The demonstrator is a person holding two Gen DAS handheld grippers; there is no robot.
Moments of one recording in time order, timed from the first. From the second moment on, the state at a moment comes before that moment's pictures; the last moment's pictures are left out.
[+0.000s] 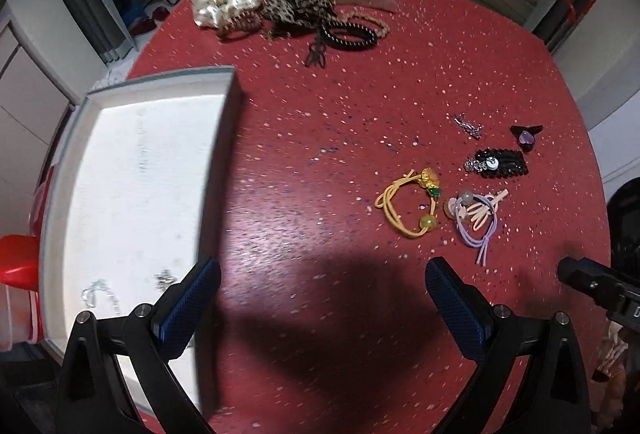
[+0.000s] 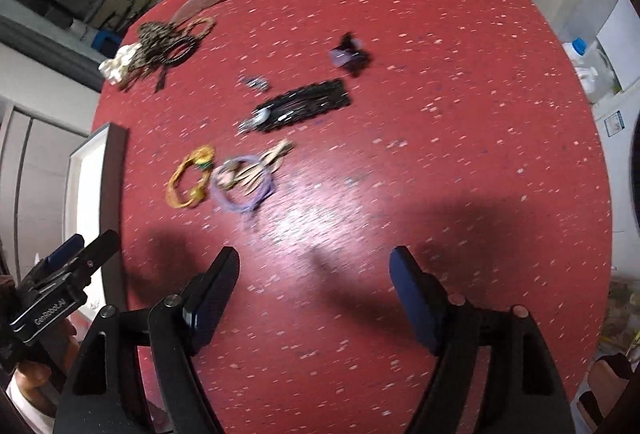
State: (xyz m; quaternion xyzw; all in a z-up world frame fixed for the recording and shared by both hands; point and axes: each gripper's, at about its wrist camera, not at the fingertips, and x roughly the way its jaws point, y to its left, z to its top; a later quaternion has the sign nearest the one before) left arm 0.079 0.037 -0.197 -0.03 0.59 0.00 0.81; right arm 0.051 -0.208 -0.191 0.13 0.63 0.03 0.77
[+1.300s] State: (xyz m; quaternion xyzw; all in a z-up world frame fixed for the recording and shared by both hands) left arm 0.129 -0.013 -0.253 -0.02 0.60 0.01 0.80; right arm 0.181 -0.221 -0.225 0.01 0.59 0.04 0.80
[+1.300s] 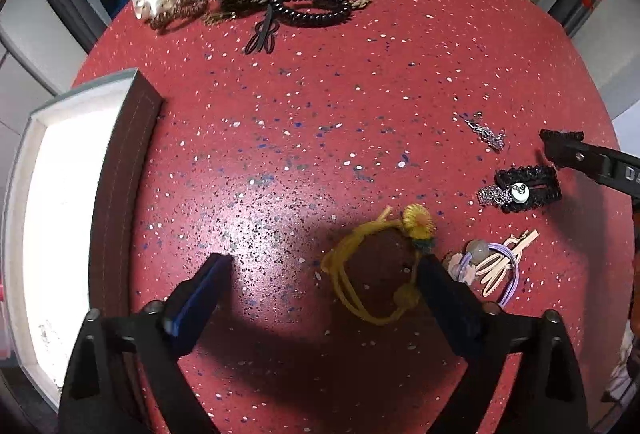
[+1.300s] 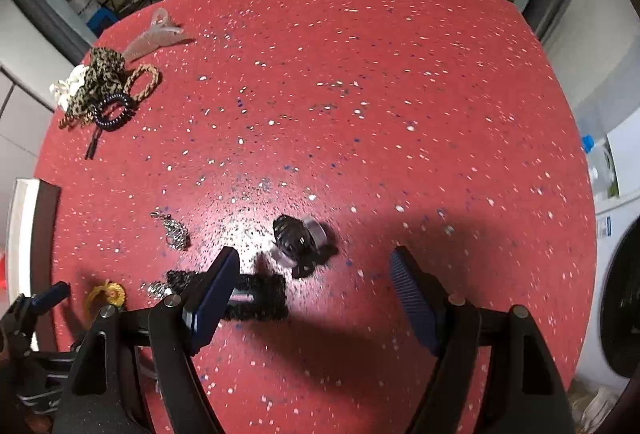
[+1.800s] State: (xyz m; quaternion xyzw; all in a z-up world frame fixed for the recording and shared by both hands) left arm 0.128 -0.030 -0.239 -0.01 0.59 -0.01 0.81; right arm 0.186 -0.201 -0.229 -0.05 0.58 0.05 0.81
